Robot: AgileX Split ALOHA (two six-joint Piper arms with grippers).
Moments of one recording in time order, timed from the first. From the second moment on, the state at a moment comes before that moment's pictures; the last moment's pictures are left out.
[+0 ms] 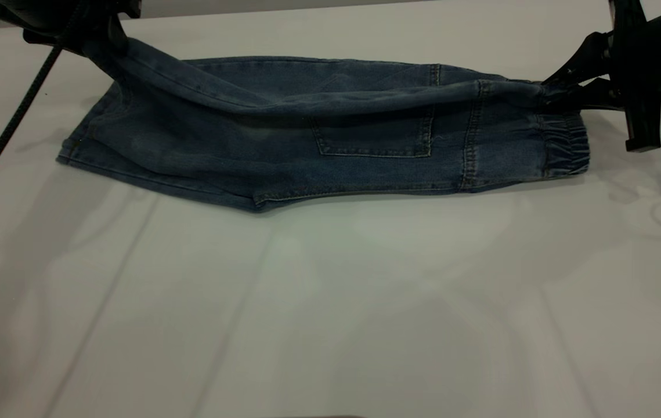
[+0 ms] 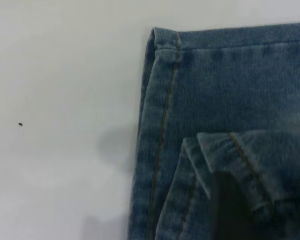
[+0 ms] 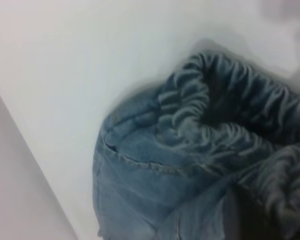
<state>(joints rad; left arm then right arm) -0.12 2.05 -1.24 0.02 0.09 -0.06 -0.08 2.18 -1.01 1.80 0.59 -0.34</state>
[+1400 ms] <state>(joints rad) -0.13 1.99 -1.24 0.02 0.15 -0.11 -0.07 2.18 -1.08 1.00 0.79 -0.56</state>
